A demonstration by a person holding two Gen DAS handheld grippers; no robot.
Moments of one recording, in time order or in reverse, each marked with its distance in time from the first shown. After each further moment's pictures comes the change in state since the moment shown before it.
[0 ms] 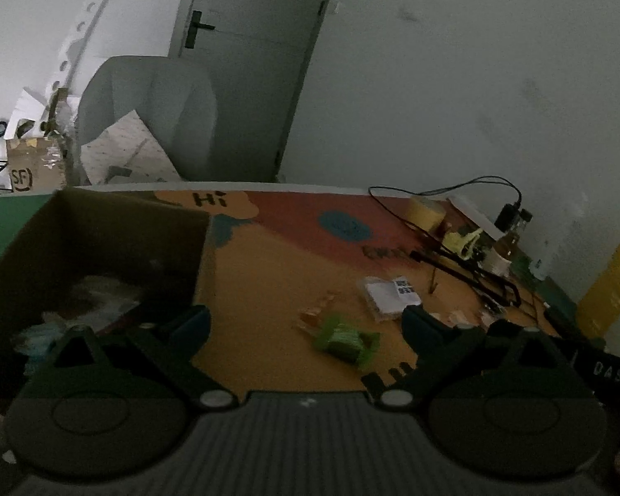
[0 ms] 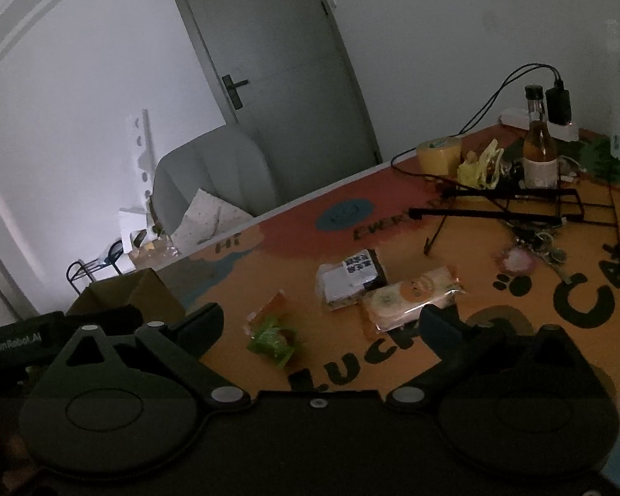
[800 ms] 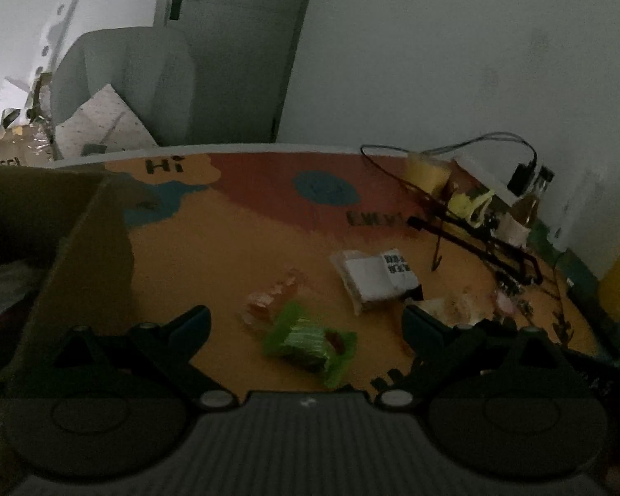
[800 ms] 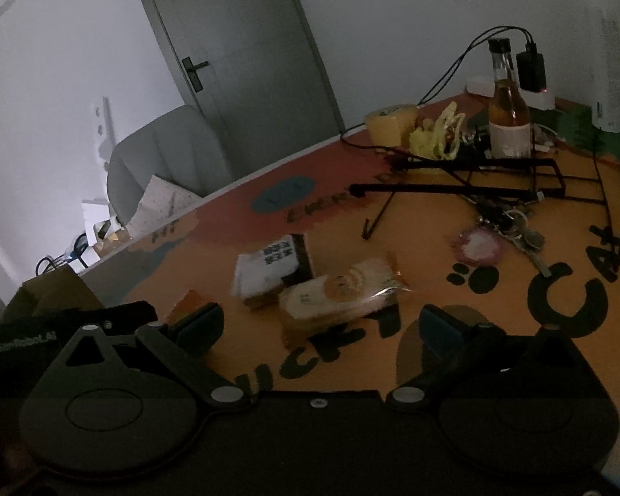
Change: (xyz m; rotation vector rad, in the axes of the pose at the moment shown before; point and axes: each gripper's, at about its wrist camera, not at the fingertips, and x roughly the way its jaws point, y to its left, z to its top) left arm 0.088 -0.045 -0.009 0.036 0.096 0.033; right arm 0.051 -0.053 -0.001 0.031 0.057 -0.080
